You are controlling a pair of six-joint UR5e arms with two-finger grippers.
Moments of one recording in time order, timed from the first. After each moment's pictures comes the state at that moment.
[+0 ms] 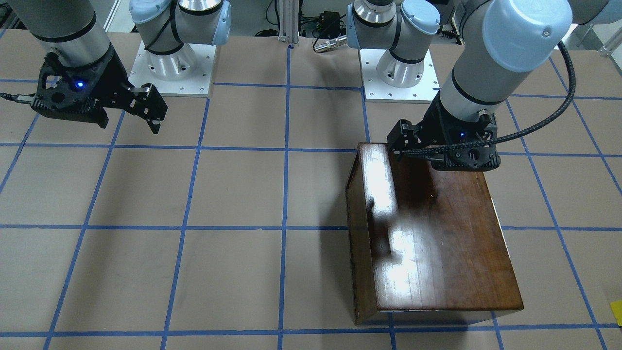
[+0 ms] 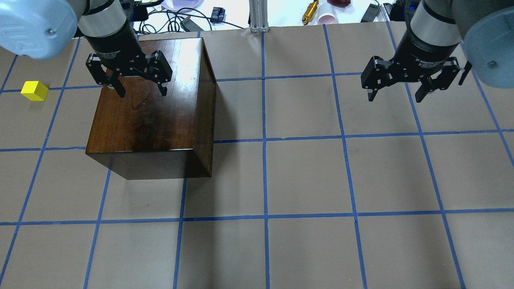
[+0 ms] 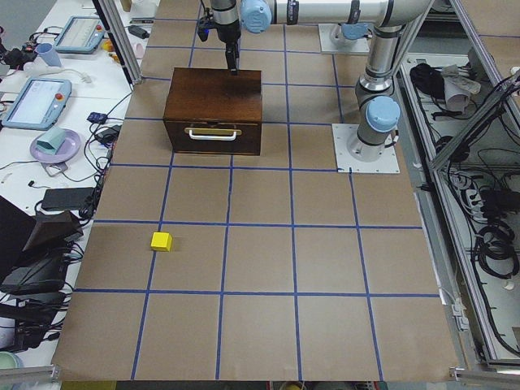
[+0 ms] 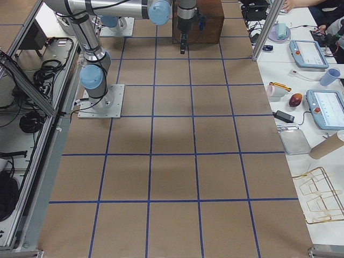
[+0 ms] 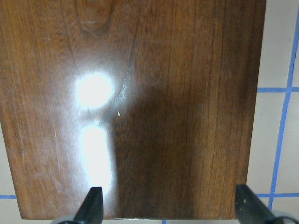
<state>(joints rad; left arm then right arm) -1.56 -1.73 -1.45 -1.64 1.59 0.00 1.52 -1.59 1.63 -1.60 -1.59 0.04</state>
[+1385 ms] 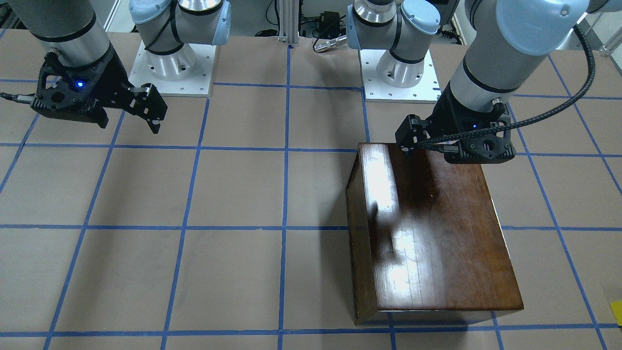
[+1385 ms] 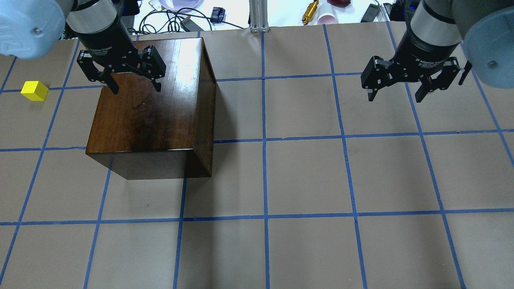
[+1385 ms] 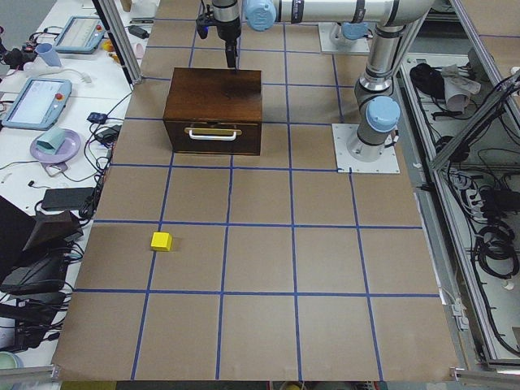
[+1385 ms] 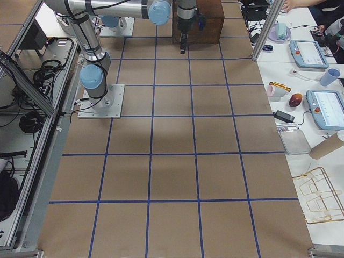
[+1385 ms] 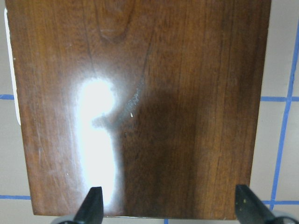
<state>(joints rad) -1.52 -1.71 -1.44 -1.63 1.59 0.00 1.52 -1.59 1.63 -1.60 -1.59 0.04</state>
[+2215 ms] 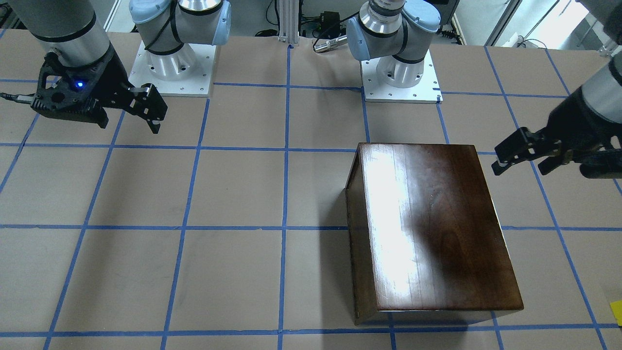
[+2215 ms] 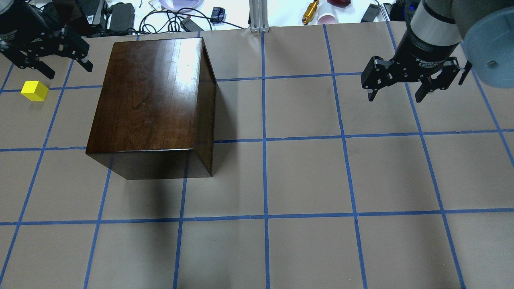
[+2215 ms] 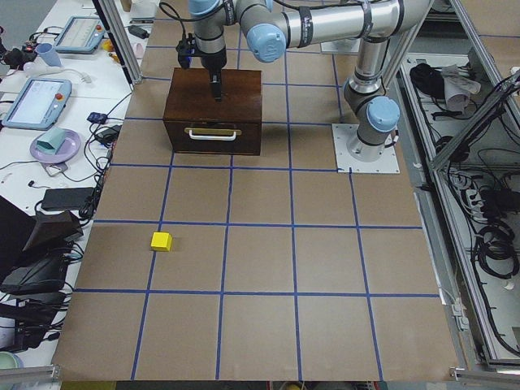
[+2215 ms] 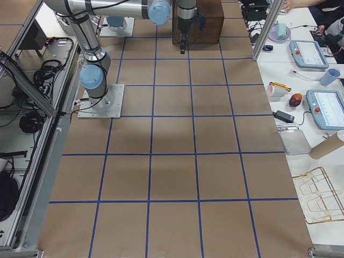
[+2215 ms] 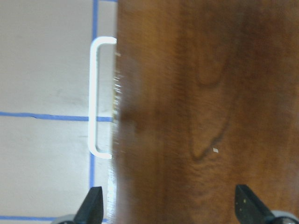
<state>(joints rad) -1.20 -1.76 -1.37 -1.62 1.47 0.32 1.52 -1.59 1.63 -1.60 -1.59 0.04</state>
